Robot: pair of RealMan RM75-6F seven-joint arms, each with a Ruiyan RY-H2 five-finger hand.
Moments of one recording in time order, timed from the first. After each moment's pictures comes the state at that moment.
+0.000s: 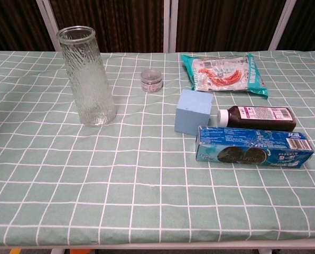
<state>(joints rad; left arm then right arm) -0.50 -1.29 -0.45 -1.44 1.46 1.85 -0.16 0.08 -1.23 0.14 -1.40 -1.40 1.44 0.29</state>
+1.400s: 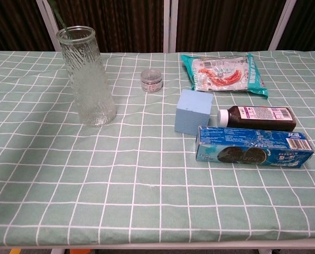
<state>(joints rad) -0.60 -1.43 -0.64 -1.80 0.95 1.42 -0.47 0.10 -1.26 0.14 -1.34 -1.38 1.38 0.32</state>
